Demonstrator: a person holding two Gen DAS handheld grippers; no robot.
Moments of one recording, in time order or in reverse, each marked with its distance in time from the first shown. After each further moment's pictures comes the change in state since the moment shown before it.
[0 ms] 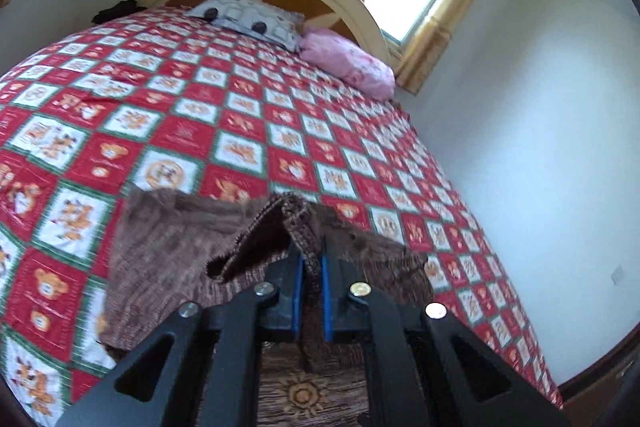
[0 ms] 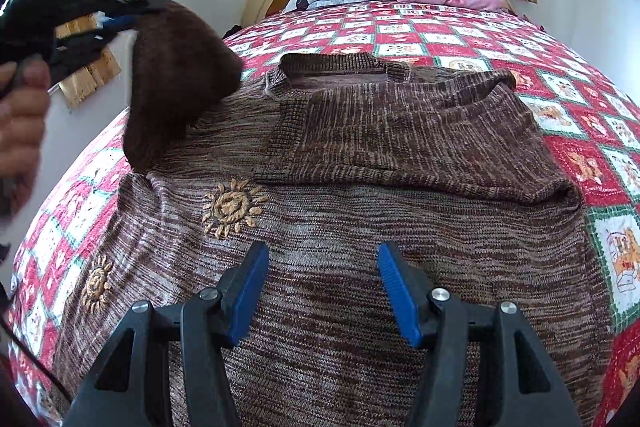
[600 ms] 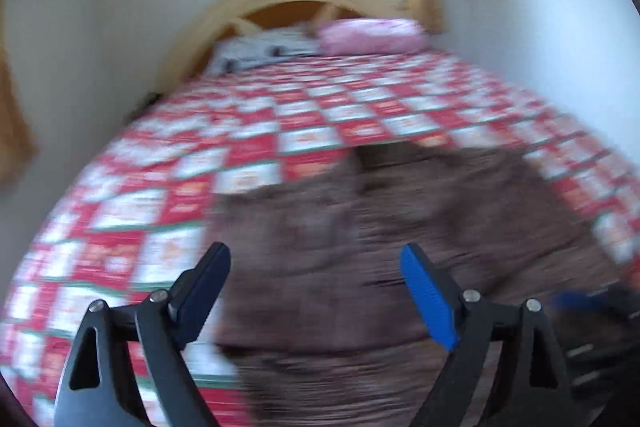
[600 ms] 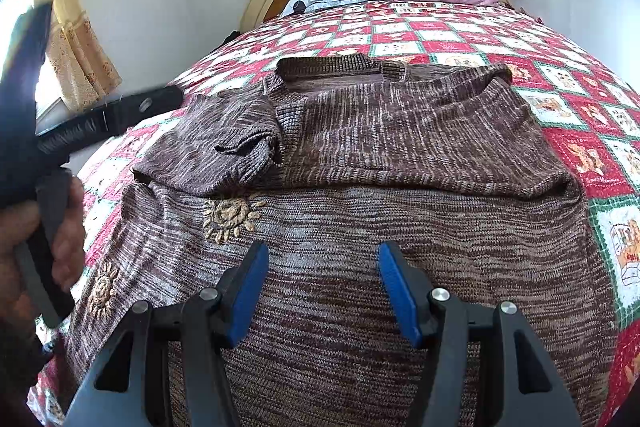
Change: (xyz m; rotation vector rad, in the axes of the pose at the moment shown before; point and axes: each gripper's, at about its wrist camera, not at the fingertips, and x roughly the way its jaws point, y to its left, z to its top) left arm -0.014 0.006 -0.062 0.474 -0.074 0.513; right arm 0.000 -0.009 0.000 0.033 -0.008 0.022
